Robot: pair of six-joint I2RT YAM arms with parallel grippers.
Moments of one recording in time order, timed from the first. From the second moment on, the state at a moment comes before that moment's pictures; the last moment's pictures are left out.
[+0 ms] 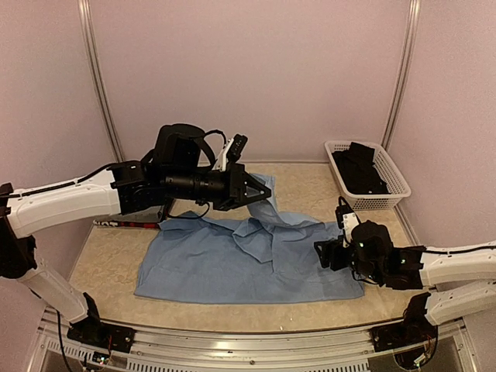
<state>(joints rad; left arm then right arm) -0.97 1.51 1.33 -0.15 0.33 -0.80 0.94 1.08 0.38 0.16 0.46 0.41</state>
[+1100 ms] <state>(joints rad) -1.07 1.09 0.86 -0.40 -0.18 -0.77 0.84 1.21 0.53 -0.19 0.42 0.51</state>
